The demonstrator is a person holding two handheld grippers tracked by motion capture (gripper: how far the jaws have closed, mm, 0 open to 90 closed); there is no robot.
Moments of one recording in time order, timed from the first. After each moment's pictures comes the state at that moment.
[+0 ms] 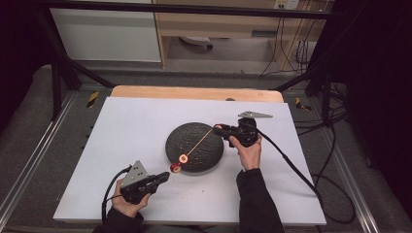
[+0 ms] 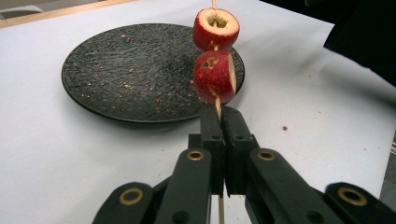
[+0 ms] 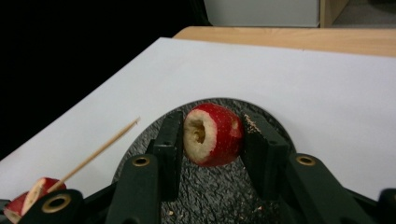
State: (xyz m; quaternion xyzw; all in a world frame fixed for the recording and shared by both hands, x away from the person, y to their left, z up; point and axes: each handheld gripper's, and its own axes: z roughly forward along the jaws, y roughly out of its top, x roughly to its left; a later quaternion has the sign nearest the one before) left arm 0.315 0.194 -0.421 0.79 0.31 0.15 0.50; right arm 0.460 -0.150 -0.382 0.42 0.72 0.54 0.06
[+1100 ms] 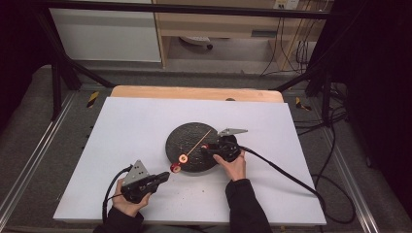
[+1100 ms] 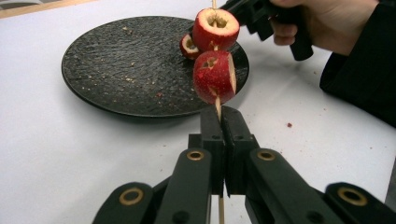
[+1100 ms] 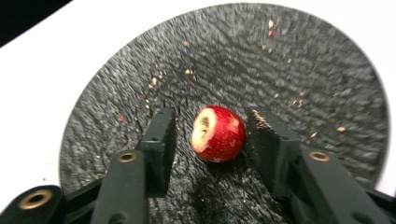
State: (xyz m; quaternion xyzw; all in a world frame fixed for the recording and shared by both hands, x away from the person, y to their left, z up) left arm 0.318 0.193 -0.424 0.79 0.32 0.15 0.50; right arm 0.451 -0.111 -0.442 0.41 0.78 0.47 0.06
